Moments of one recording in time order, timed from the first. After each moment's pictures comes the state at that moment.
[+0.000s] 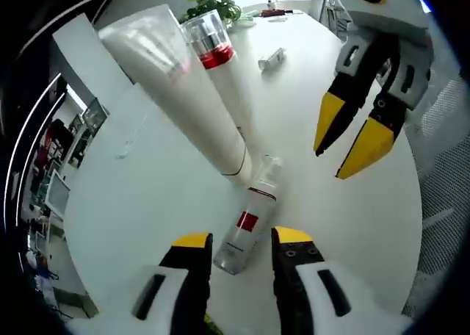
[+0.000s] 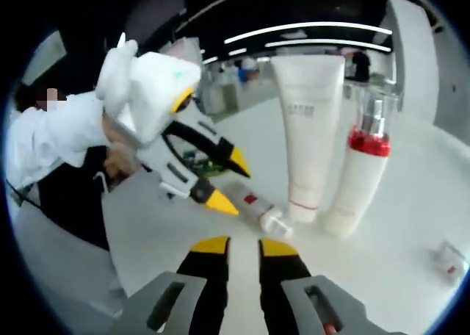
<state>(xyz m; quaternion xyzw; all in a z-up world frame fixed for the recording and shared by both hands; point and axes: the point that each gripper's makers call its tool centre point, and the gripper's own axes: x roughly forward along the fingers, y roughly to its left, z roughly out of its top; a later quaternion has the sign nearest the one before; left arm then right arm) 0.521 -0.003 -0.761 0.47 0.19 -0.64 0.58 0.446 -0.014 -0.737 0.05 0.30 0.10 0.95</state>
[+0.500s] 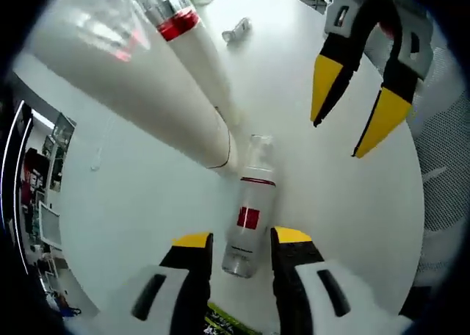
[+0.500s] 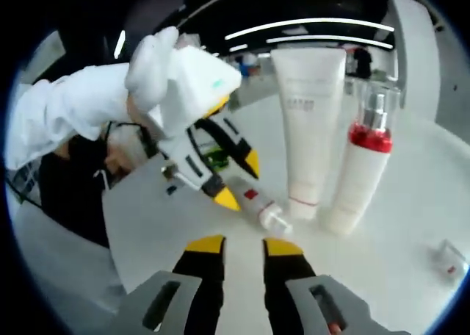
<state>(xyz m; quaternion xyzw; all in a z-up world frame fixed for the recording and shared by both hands) 0.529 -0.007 -0.779 0.54 0.21 -0.65 0.49 0.445 -0.018 -0.739 0.05 0.32 0.10 0.94</state>
